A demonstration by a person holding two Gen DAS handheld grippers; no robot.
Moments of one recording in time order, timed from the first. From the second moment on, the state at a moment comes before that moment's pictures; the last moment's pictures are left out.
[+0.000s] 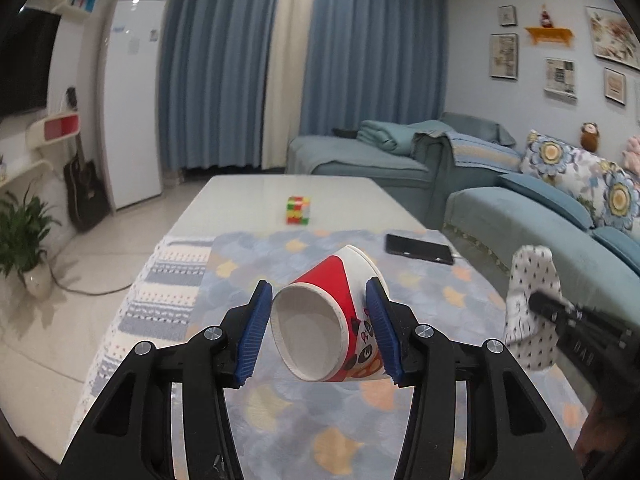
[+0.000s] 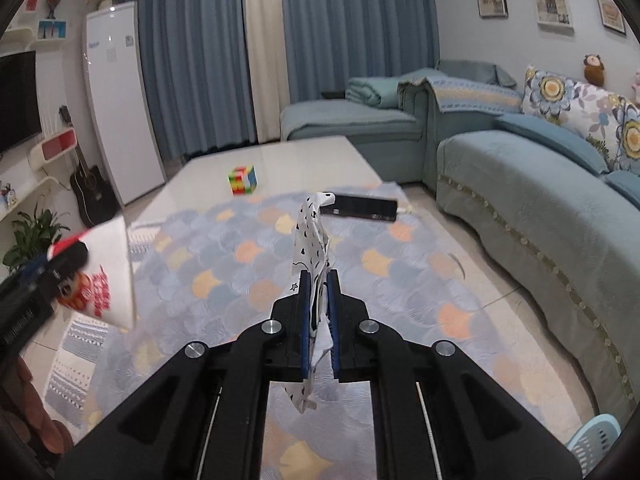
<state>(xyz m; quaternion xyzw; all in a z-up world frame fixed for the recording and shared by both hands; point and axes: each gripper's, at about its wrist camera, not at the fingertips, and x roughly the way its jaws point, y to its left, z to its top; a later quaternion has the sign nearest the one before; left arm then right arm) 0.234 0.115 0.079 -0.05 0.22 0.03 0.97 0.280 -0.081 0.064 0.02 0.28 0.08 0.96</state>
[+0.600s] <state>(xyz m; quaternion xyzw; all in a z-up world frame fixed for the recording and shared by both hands) 0.174 0.019 0.100 0.02 0.20 -0.04 0.98 0.189 -0.193 0.095 -0.01 0.26 0.07 0.96</state>
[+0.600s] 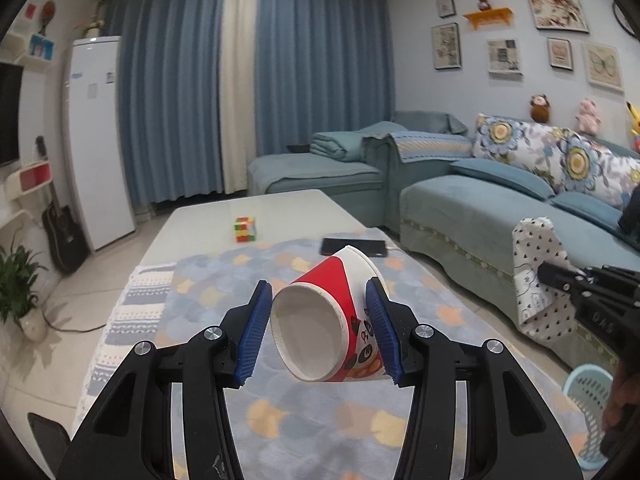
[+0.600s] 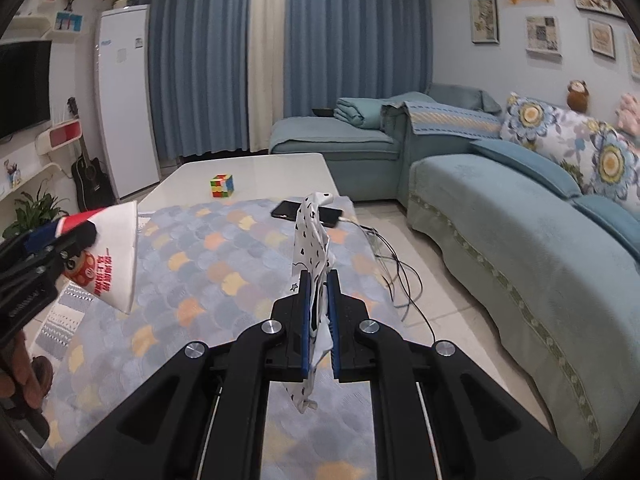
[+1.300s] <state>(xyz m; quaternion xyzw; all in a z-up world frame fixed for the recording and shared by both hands) 0.104 -0.084 0.071 0.08 0.21 -0.18 0.96 0.064 -0.325 0.071 0.06 0.26 -0.02 0.96</state>
